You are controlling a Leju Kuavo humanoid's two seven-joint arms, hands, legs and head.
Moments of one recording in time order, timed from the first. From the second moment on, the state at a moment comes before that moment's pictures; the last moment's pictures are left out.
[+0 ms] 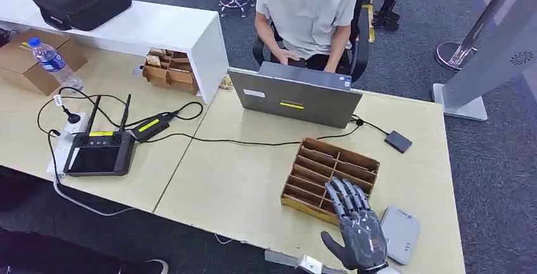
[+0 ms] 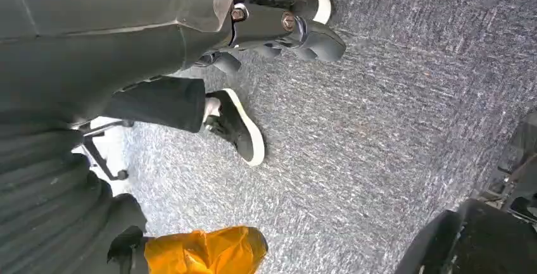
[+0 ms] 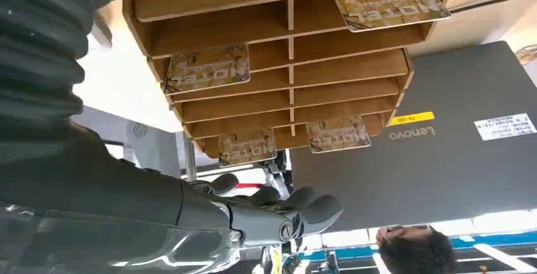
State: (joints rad) left arm -0.04 -0.06 0.27 -0.19 -1.32 -0.10 -0.03; right arm 0.04 -0.01 0.47 -1.47 1.24 -0.37 -0.27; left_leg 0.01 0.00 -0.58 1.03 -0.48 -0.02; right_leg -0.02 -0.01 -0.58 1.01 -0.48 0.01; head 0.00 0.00
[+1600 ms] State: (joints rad) left arm -0.06 -0.09 0.28 -0.19 -1.33 -0.11 -0.05; right arm -0.01 -0.01 0.32 -1.37 1.33 -0.40 -0.21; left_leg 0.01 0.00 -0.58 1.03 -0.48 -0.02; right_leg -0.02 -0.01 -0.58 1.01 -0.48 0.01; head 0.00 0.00
